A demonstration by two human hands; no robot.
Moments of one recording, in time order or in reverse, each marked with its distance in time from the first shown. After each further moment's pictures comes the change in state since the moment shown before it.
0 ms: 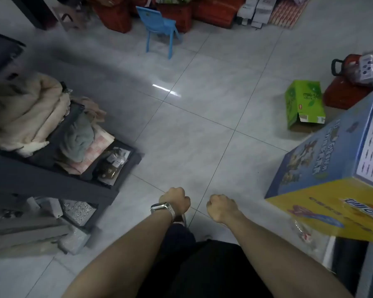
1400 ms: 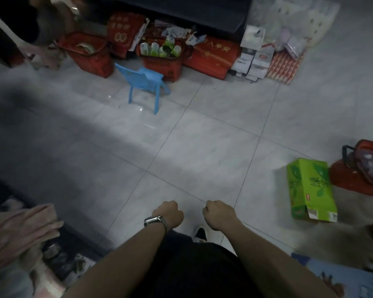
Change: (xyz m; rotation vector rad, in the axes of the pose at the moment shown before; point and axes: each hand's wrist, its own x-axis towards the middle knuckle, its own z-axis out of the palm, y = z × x) left_hand 0.492 0.179 -0.432 -0.061 -0.083 -0.011; right_hand 0.459 -0.041 -0.509 -0.043 0.076 -0.028
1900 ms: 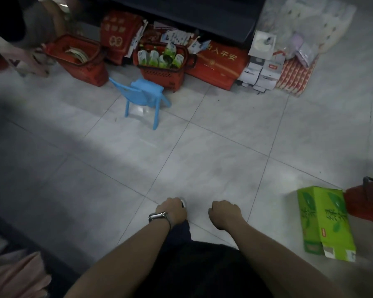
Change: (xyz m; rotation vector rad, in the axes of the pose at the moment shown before) left_hand 0.188 0.050 -0.185 0.018 -0.017 0.054; right_hand 0.194 -0.043 -0.173 -0.134 -0.087 0.062
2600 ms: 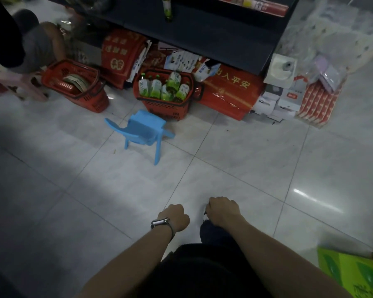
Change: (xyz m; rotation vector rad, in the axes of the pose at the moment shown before) left_hand 0.243 0.111 -0.242 0.022 -0.040 -0.065; right_hand 0.254 0.008 -0.296 -0.003 0.057 -0.090
